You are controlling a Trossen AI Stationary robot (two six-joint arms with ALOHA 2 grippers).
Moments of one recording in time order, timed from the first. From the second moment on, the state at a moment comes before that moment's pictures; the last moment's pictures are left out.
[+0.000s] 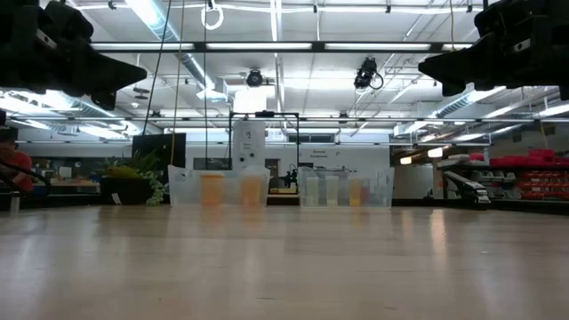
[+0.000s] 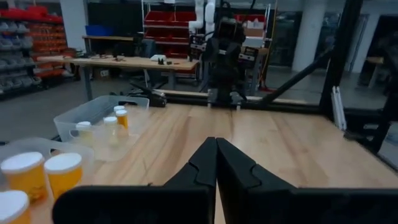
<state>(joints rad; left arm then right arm) -0.14 0.04 0.01 0.05 -0.29 -0.06 -0.16 0.44 0.09 0.38 -0.18 -0.15</state>
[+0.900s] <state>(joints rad) -0.14 0.04 0.01 0.09 -0.29 0.01 -0.16 0.44 0.09 0.39 -0.21 -0.19</state>
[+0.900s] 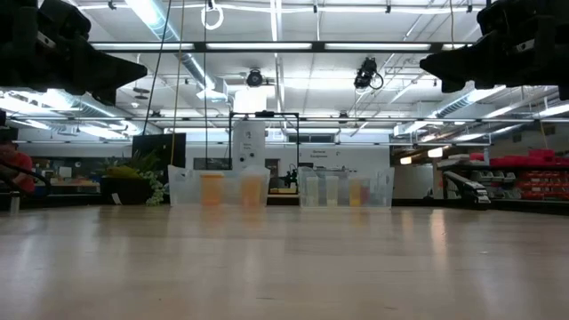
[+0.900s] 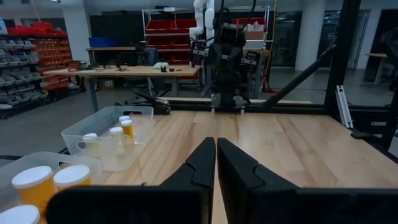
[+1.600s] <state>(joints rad) -0.14 0.04 0.01 0.10 -0.29 0.01 -0.20 0.39 0.09 0.21 -0.23 -0.10</state>
